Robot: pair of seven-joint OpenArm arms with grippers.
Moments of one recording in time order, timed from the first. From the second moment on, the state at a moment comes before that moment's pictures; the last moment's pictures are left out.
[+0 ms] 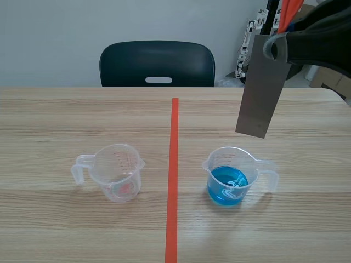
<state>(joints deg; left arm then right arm) 36.2 -73.6 -1.3 86.3 -15.7 -38.2 -59.8 15.6 74.3 -28.0 106.5 56.2 45.3 -1.2</state>
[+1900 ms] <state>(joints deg) -19.6 -45.8 42.6 86.6 -8.2 -41.5 -27.2 15.6 74.3 -28.0 106.5 58.0 45.3 -2.3</state>
